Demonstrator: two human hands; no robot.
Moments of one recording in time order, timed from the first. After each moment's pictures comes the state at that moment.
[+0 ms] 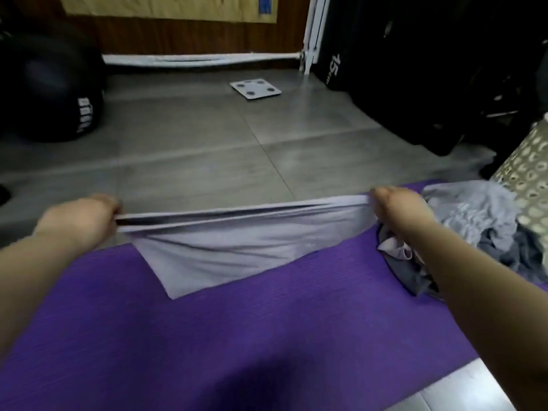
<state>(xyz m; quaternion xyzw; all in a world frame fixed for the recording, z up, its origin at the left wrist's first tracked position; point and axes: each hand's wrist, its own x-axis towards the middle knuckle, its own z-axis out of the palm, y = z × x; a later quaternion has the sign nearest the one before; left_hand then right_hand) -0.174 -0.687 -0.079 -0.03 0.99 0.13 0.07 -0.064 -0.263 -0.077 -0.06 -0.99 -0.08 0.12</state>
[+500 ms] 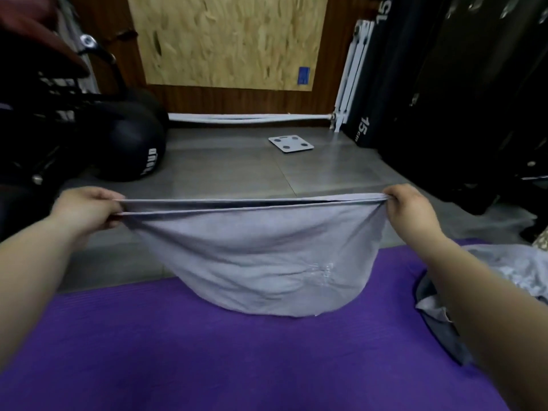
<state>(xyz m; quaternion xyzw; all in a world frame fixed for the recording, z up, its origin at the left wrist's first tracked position) -0.161 -0.758 0.008 -0.13 0.82 0.56 -0.04 -0.106 -0.342 -0.007 -0.08 -0.94 0.14 0.30</state>
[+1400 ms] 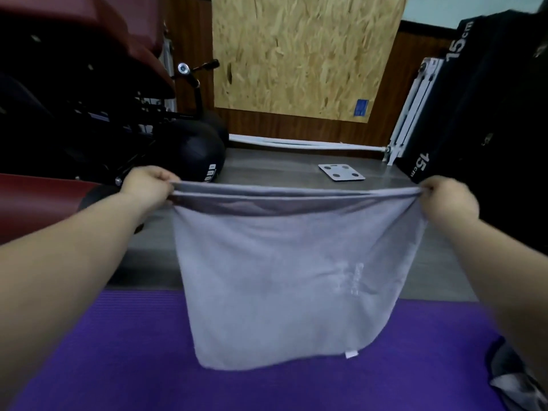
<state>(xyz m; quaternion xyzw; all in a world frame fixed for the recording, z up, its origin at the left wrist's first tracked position) -0.211 -0.808 0.009 -0.12 0.83 0.53 -0.16 -0.195 -0.412 0.040 -0.19 -0.95 0.11 0.23</state>
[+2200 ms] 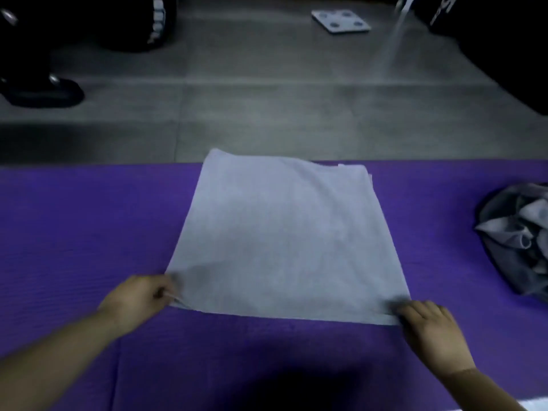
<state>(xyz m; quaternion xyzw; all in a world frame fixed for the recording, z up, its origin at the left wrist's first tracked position) -0.040 -0.780 -0.296 0.08 0.95 0.22 0.23 0.057 -0.335 -0.317 0.08 -1.00 0.00 0.04</state>
